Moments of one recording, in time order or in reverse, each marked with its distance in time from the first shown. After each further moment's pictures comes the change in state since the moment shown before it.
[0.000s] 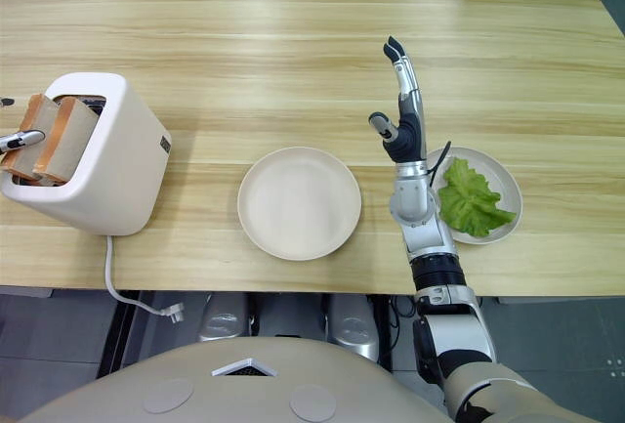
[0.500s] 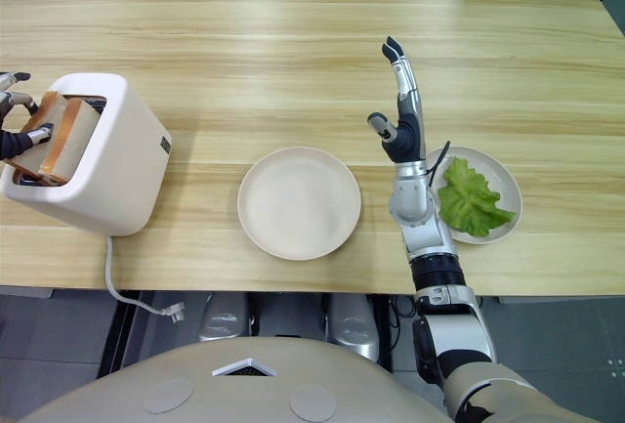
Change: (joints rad) left arm 0.023 -0.046 0.002 -0.221 0.035 0.046 -0.001; right arm 0.000 0.001 0.002 -0.002 -0.002 0.000 0.002
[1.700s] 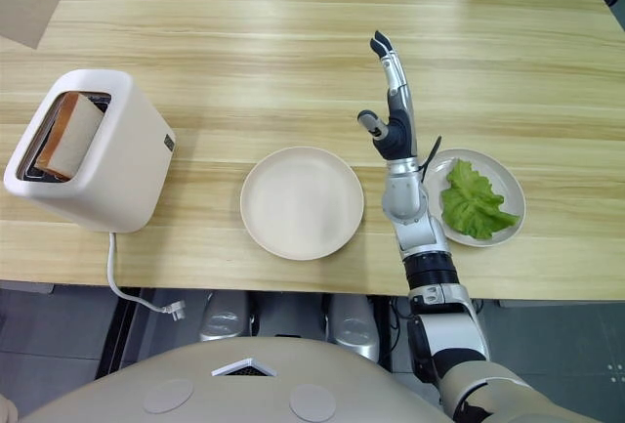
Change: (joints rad) left arm -0.684 -0.034 0.018 0.110 -0.459 0.077 -0.349; right arm -0.006 0.019 0.013 -0.070 0.014 0.026 0.034
